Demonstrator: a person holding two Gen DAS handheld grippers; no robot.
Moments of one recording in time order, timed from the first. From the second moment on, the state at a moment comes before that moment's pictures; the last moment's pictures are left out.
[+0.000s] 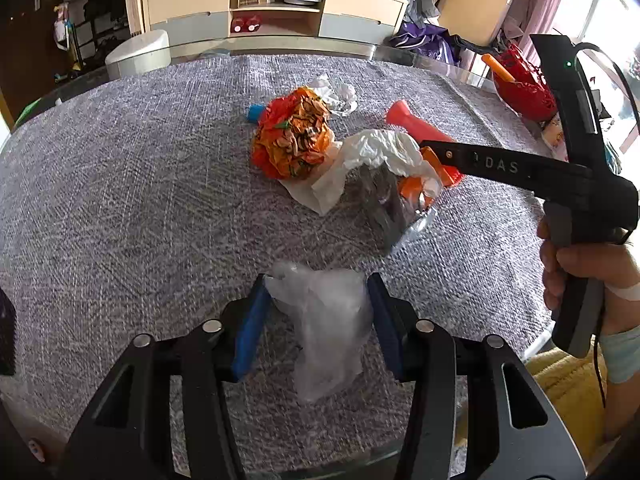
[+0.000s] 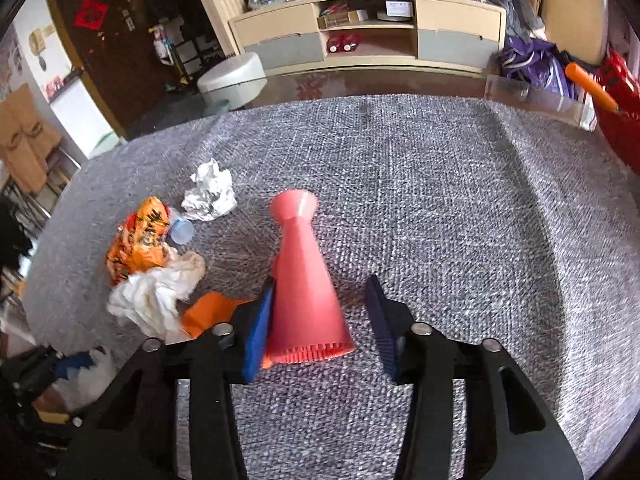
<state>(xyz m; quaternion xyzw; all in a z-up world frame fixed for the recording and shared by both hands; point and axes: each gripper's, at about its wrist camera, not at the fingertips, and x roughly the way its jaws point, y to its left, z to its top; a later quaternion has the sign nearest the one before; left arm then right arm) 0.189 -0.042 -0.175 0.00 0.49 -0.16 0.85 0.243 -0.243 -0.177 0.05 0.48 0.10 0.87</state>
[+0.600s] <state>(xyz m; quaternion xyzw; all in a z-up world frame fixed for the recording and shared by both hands) 0.148 -0.033 -0.151 0.00 0.48 -0.17 0.86 0.168 -0.273 -0.114 0.07 0.44 0.09 0.89</state>
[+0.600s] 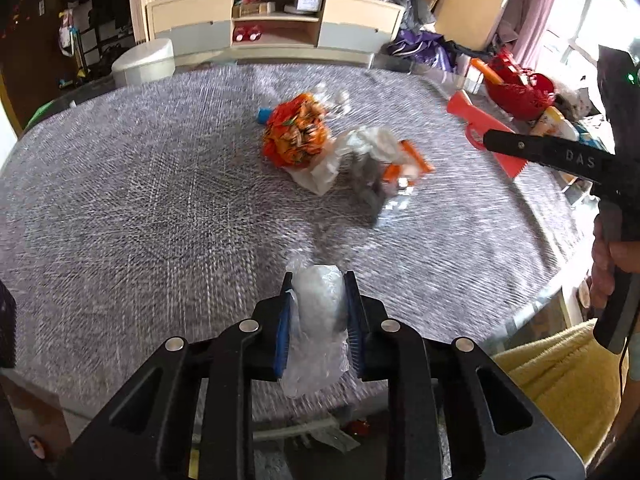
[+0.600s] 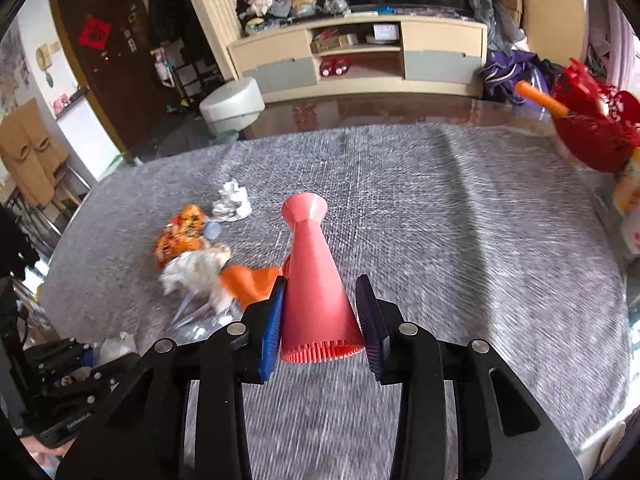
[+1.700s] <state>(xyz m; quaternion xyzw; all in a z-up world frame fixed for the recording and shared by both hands) -0.027 -0.025 -0.223 0.00 0.55 -0.18 0.82 -0.018 -0.203 -0.221 0.06 0.54 0.16 0.83</state>
